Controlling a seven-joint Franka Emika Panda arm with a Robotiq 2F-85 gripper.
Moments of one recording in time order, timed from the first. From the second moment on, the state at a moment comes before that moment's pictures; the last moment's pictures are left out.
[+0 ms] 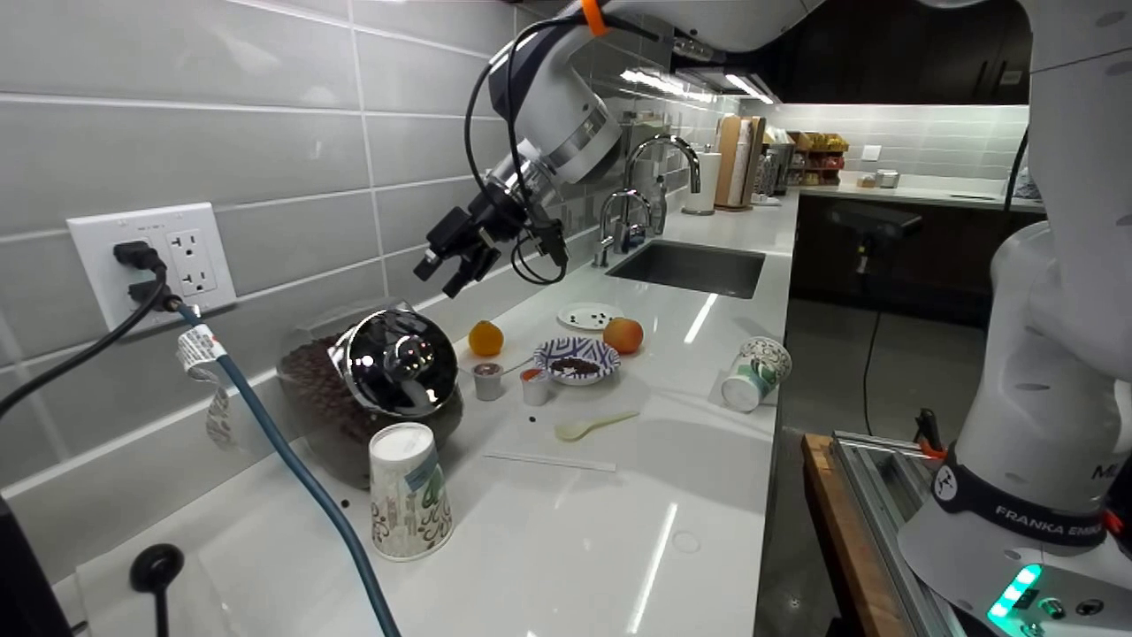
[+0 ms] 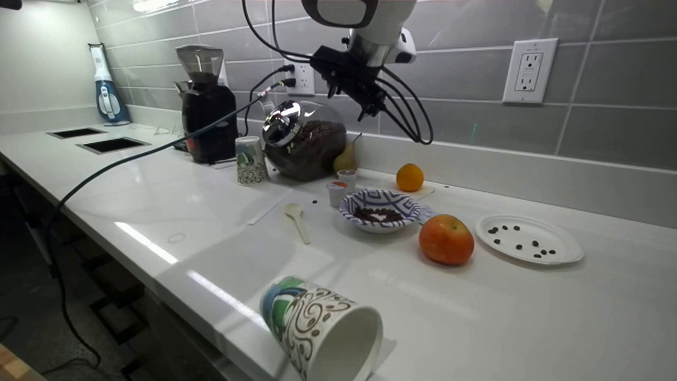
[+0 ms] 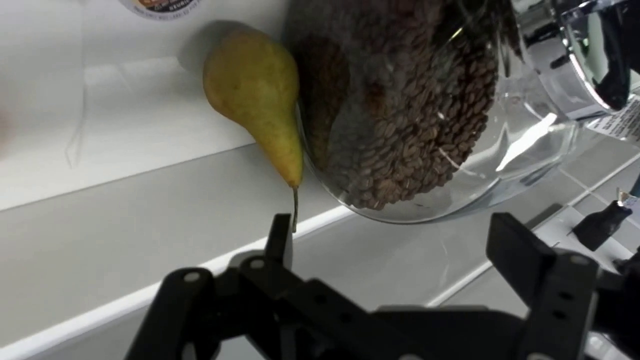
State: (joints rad) arm -0.12 0.29 -0.15 -1.93 1.11 2.38 -0.90
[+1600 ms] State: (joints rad) arm -0.20 0.59 -0.04 -1.65 1.21 2.38 -0.80
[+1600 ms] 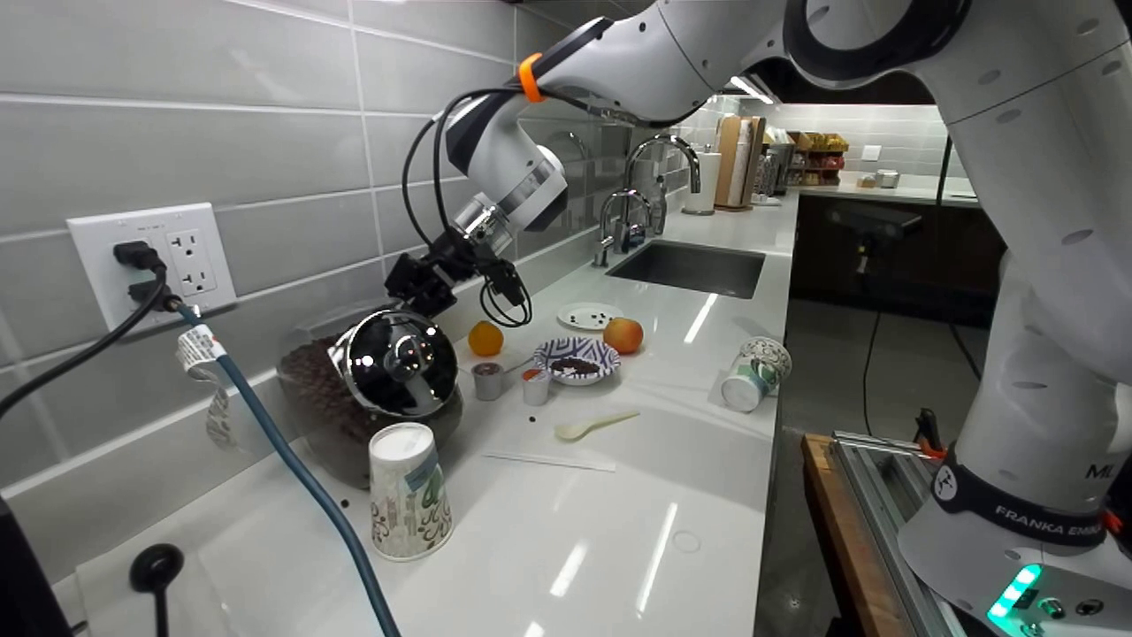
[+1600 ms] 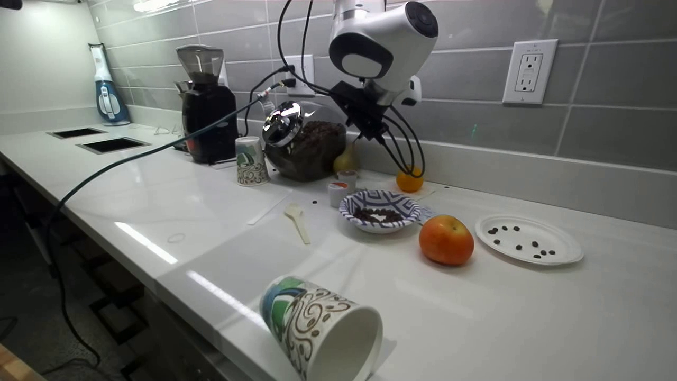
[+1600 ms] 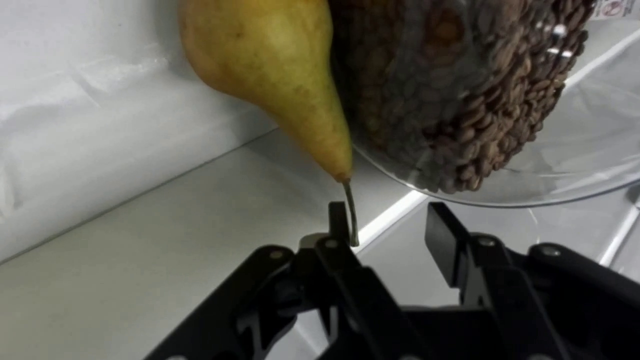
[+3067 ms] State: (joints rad) arm -0.22 0.68 -0.02 -1.56 1.23 2.39 -0.79
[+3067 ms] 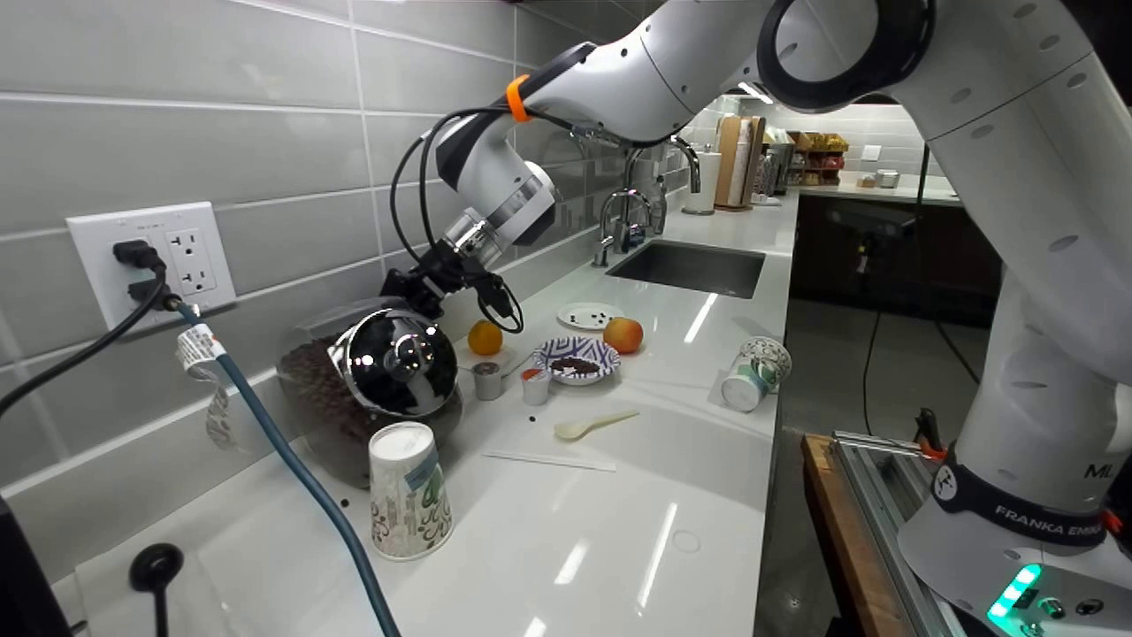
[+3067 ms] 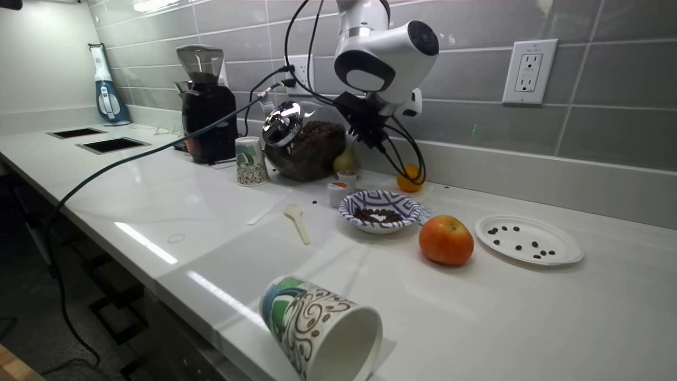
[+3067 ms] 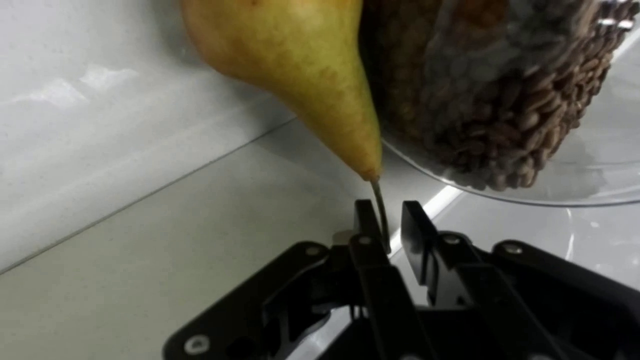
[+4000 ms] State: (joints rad) arm -0.22 0.69 -0.01 -1.56 1.23 2.40 -0.80
